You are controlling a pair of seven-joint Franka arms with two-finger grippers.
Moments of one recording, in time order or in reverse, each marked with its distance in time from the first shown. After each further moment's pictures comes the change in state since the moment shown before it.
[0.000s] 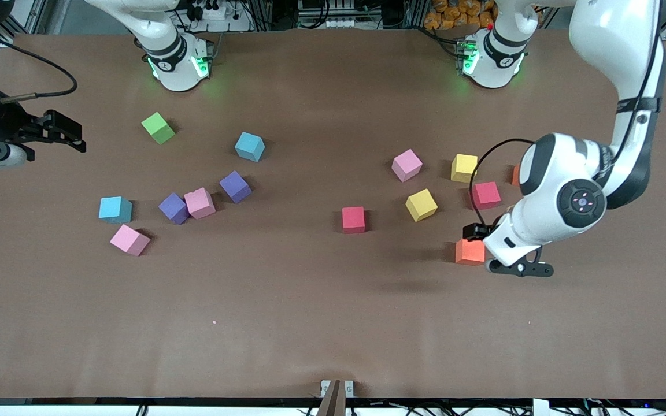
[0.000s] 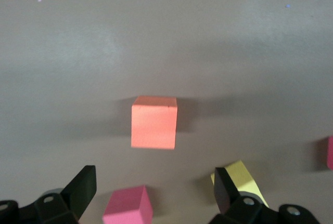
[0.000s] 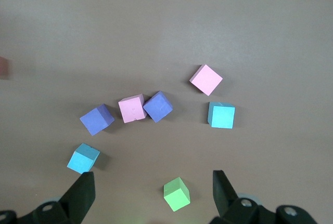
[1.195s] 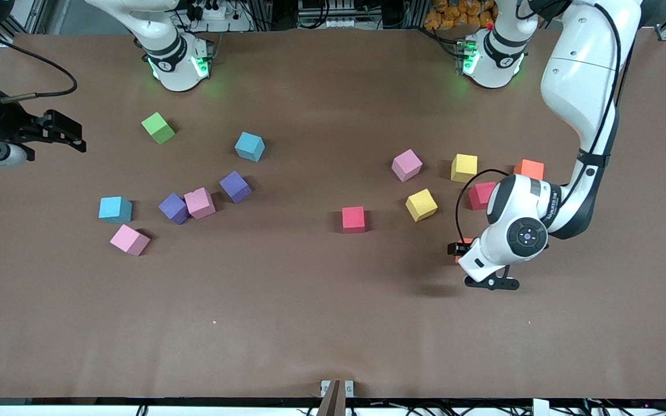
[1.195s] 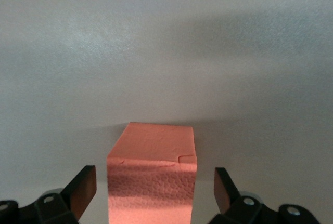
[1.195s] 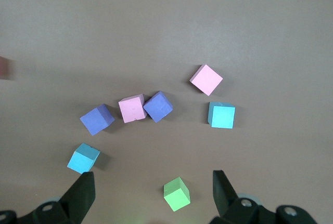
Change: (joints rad) left arm -0.008 0.194 -0.001 -0.004 0.098 0.129 -0.055; right arm 0.000 0.000 0.000 0.000 0.000 0.000 0.000
